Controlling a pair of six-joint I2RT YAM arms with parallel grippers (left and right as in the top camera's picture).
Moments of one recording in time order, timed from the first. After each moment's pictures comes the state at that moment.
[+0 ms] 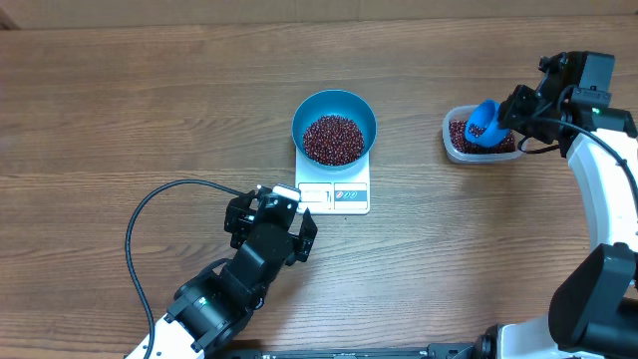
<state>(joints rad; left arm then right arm) -0.77 0.87 0.54 -0.29 -0.46 -0.16 -0.22 1.67 1.33 -0.63 -0.28 0.26</state>
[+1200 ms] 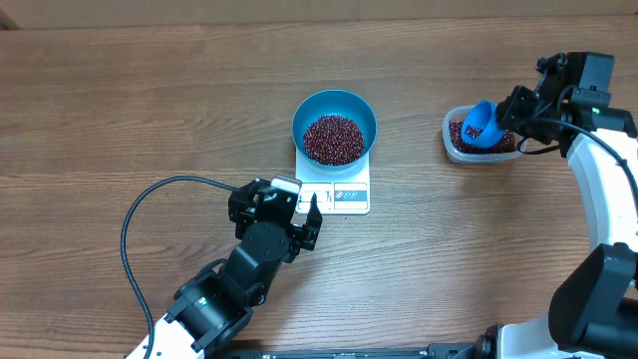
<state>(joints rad) -0.77 0.87 0.54 -0.14 -0.46 -0.16 -0.22 1.67 1.33 -0.64 -0.30 0.25</state>
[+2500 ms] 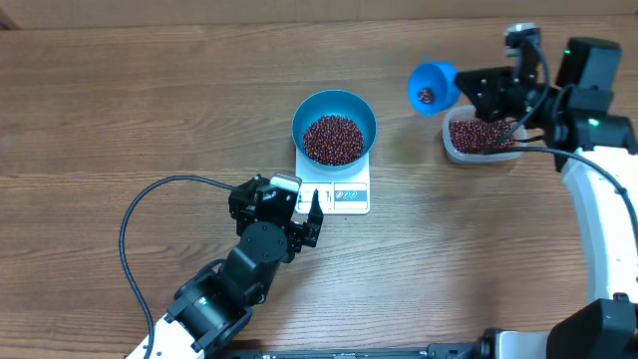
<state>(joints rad) -0.77 0.87 0.54 -0.10 -0.46 -0.16 -0.11 1.52 1.33 -0.48 -0.76 -0.04</state>
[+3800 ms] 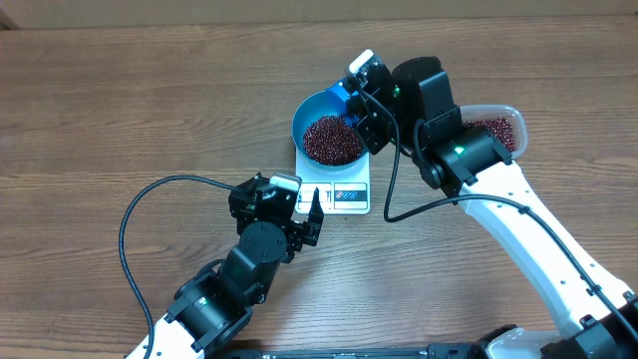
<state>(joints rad) -0.77 0.87 0.54 -0.08 -0.46 -0.16 0.48 1.52 1.33 -0.43 -0.13 -0.25</state>
